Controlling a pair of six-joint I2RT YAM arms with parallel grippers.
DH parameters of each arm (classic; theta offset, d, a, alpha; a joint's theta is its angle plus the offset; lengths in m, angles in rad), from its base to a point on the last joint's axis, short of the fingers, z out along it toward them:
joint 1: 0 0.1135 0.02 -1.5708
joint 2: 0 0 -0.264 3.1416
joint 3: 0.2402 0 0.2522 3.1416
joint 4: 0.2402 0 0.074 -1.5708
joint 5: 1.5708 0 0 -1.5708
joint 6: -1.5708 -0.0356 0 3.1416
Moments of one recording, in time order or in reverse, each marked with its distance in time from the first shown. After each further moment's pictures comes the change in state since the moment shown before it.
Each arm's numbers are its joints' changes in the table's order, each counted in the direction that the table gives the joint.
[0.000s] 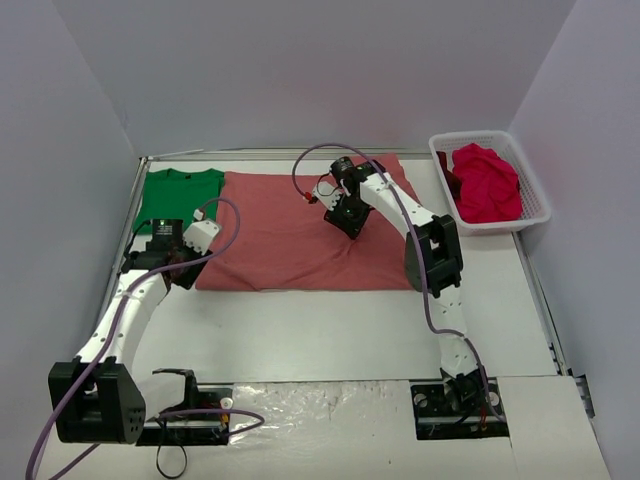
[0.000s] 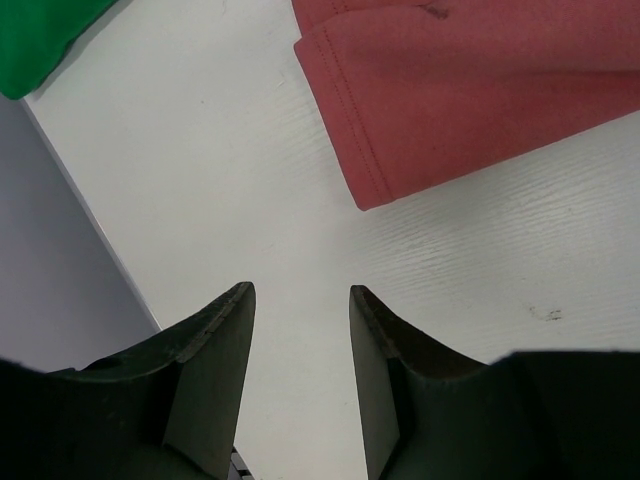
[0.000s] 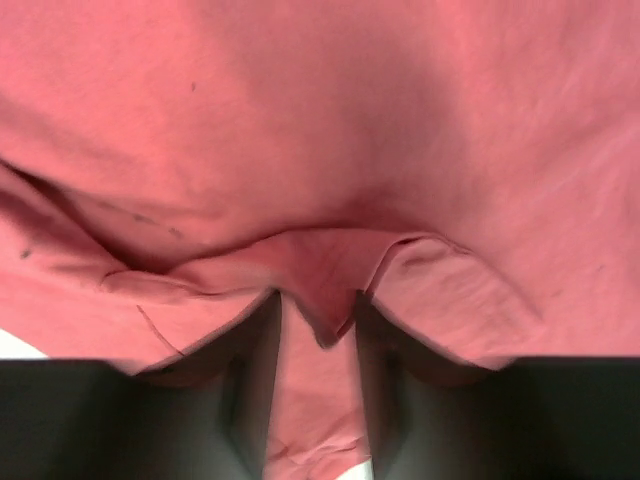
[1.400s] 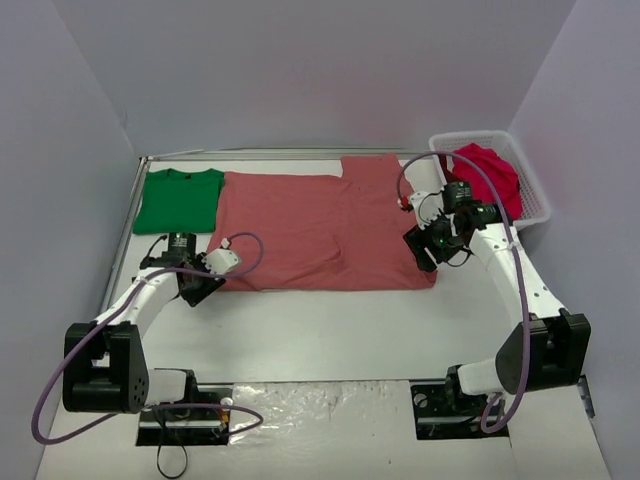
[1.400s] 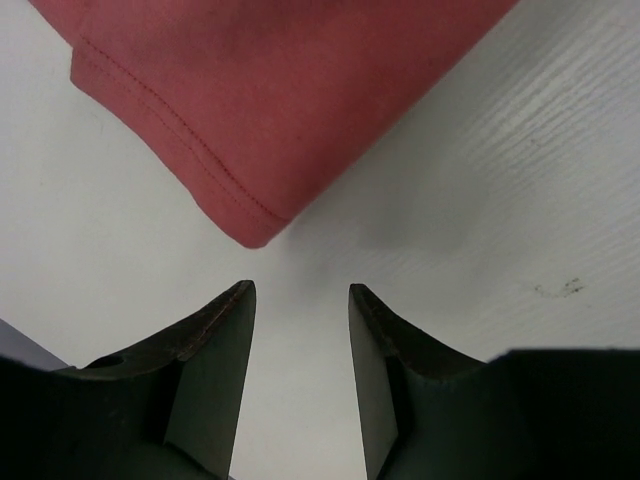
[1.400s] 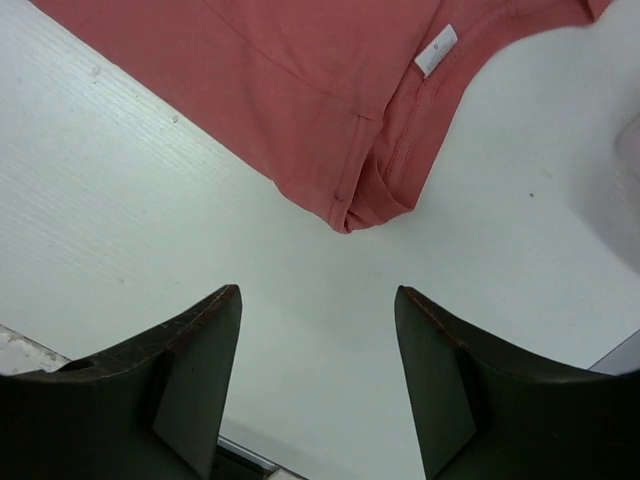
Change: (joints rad) left arm -0.009 0.138 -0.138 -0.077 0.129 -0.318; right arm -0.335 -0.940 -0.868 -0.120 -0.121 -0.089
